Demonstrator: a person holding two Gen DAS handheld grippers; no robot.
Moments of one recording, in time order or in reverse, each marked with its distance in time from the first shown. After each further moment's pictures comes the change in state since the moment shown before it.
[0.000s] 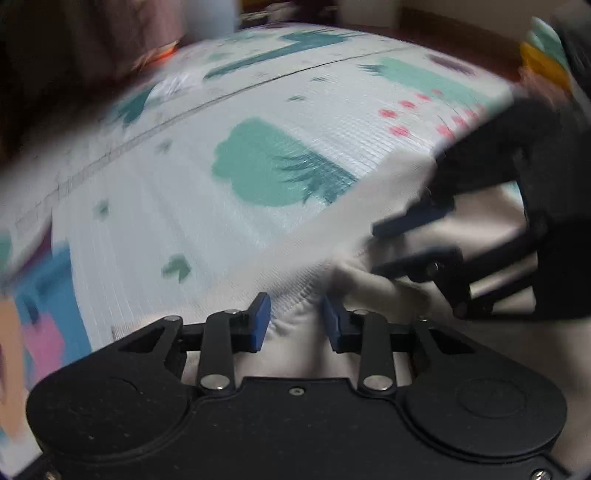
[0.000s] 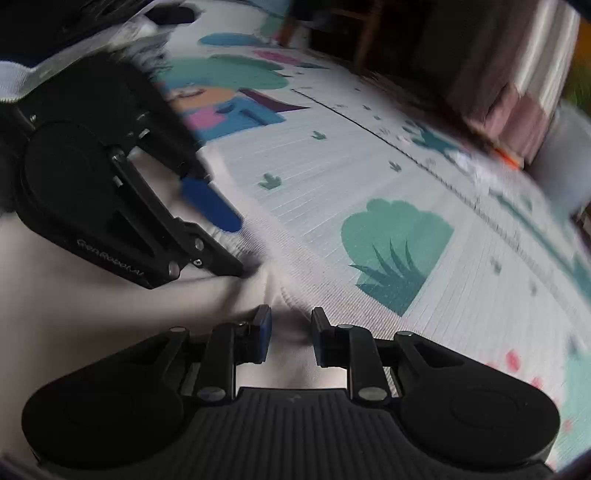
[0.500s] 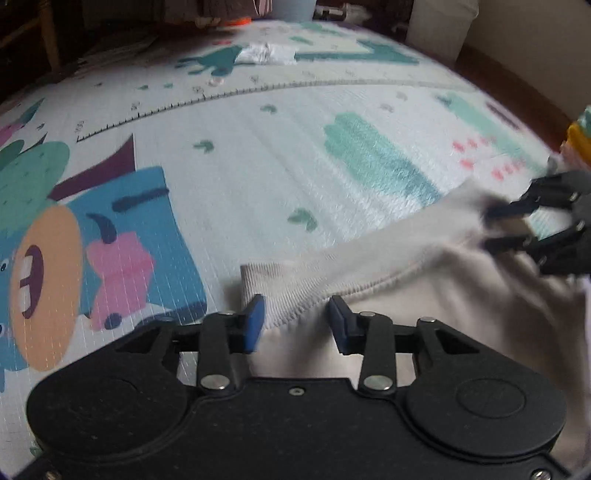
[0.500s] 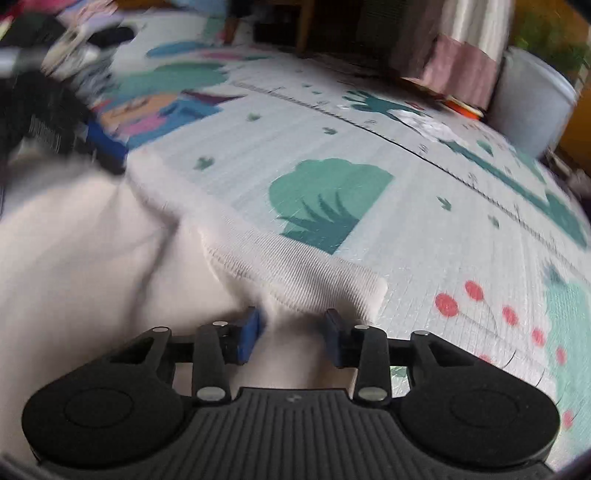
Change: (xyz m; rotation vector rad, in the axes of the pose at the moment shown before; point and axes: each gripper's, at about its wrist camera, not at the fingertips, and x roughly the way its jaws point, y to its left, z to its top) left arm -0.036 0.101 -0.034 -0.250 0.024 -0.047; right arm -0.018 -0.048 -0.035 0.166 0.030 -0.028
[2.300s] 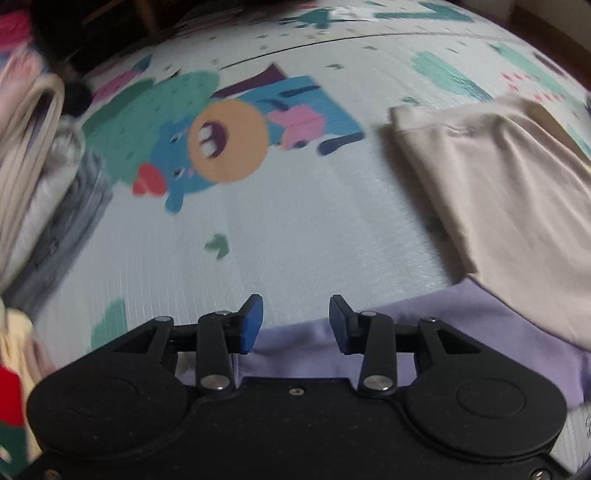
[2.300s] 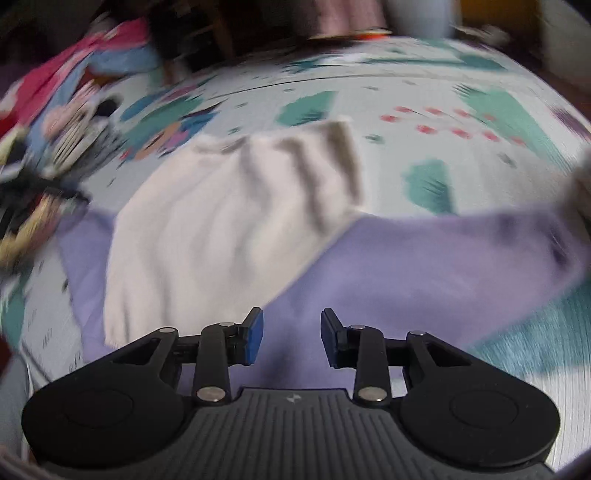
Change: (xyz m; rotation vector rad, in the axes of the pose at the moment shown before) left arm -0.142 0.035 -0.113 0.028 0.137 0.263; right arm -0.179 0.066 -0.154 0.606 -0.011 0.070
